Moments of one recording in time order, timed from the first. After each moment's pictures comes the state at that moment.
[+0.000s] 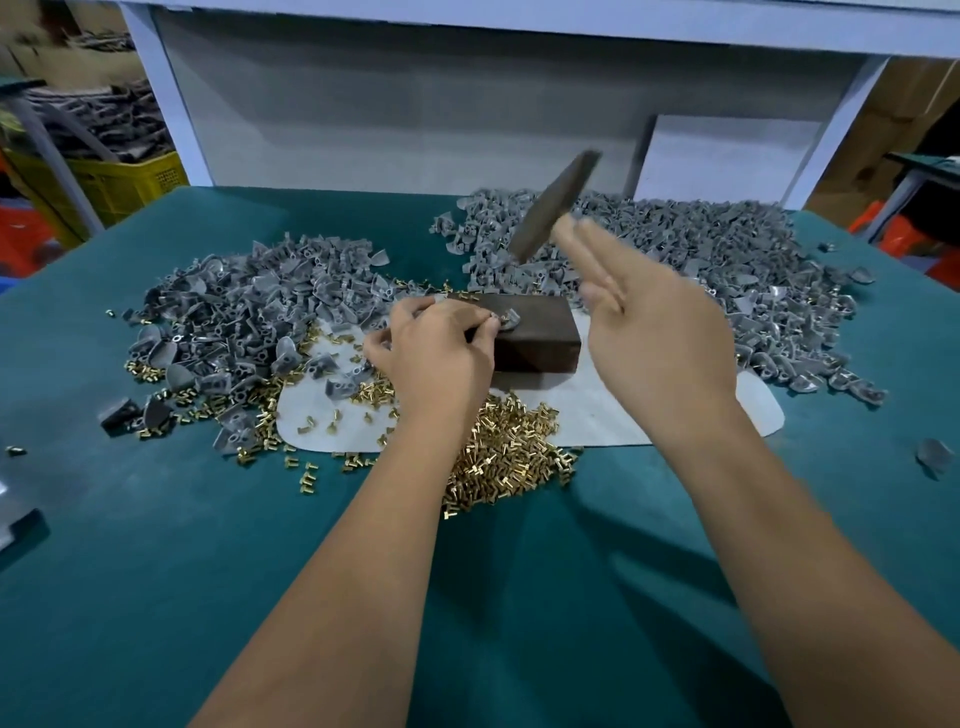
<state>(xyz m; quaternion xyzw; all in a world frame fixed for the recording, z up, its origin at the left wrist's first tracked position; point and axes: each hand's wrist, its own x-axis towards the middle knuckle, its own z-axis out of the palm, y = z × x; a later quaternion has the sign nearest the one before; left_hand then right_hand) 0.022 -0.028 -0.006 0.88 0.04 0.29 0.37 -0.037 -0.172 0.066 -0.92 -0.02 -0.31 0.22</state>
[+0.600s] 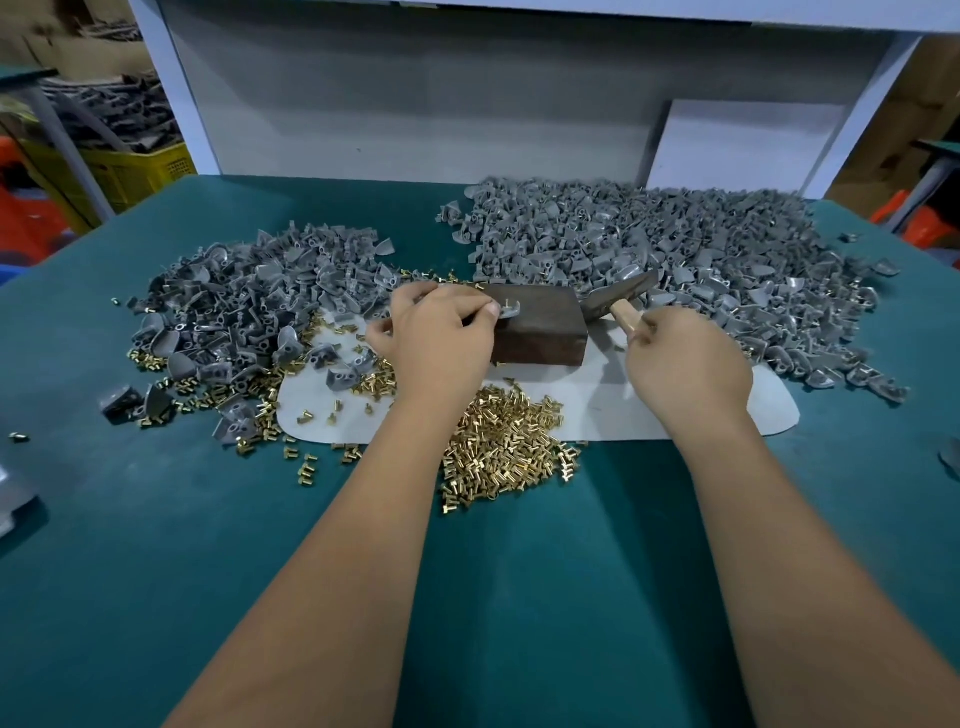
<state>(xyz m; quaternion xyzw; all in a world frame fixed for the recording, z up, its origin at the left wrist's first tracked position) 0.026 -0.023 -0.003 0.88 0.02 0.22 0.42 0.000 -0.217 0.018 -0.96 0.15 -0.16 0.15</state>
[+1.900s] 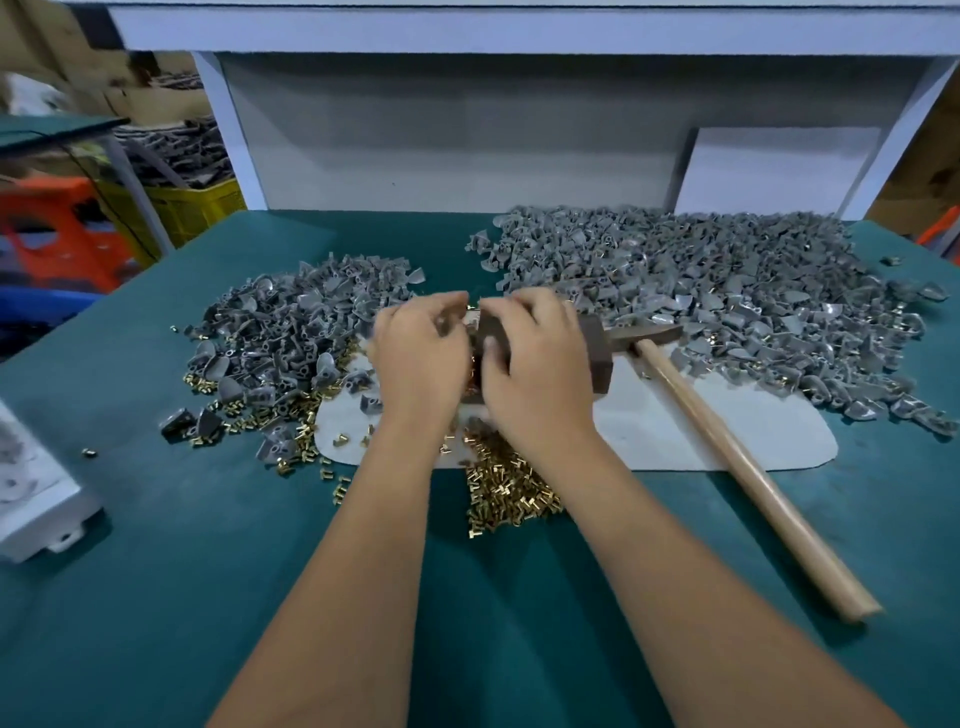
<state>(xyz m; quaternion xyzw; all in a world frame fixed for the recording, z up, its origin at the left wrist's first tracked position) 0.014 0.006 0.025 0.85 0.05 0.27 0.46 0.002 -0.097 0.015 -0.89 -0.13 -0.32 0.31</state>
